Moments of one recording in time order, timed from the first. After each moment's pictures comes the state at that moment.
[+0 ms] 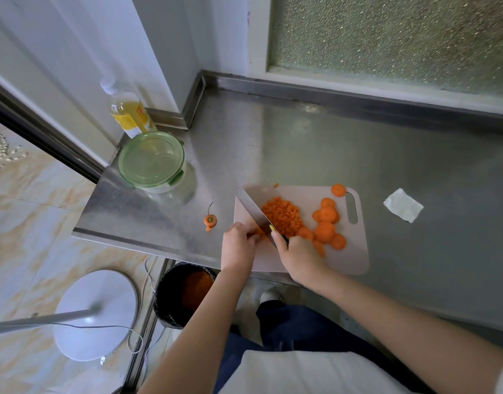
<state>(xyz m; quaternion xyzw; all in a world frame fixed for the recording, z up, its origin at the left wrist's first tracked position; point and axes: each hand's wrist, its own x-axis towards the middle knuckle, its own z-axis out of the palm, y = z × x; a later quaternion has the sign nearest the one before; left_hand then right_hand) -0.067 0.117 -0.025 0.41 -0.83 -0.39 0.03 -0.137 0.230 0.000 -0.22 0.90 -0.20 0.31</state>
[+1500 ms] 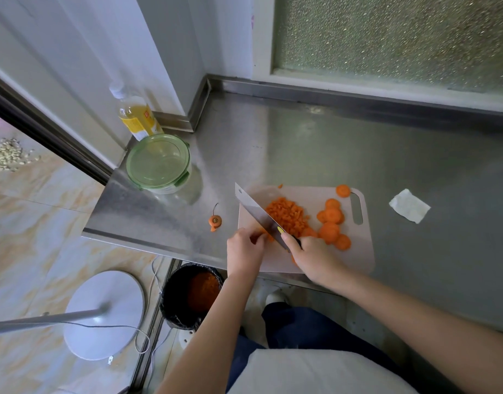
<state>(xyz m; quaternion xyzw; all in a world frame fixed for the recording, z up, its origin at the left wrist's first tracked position) -0.060 0.128 -0.023 0.42 -0.80 -0.43 0.08 -0.150 0.246 0.011 -0.27 0.89 -0.18 0.32</state>
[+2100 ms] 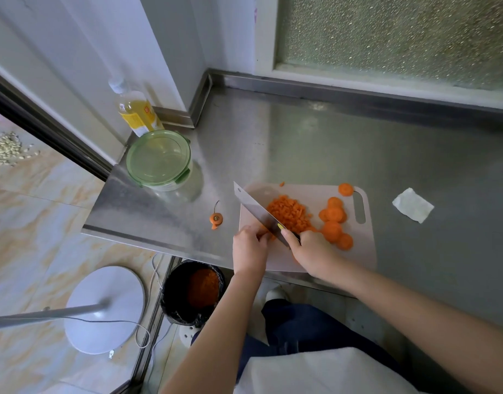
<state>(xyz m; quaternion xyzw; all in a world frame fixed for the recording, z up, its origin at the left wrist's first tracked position) -0.070 0.132 -0.029 0.43 -0.80 -0.40 0.06 -0.155 0.235 0.012 -0.27 0.90 -0.14 0.31</state>
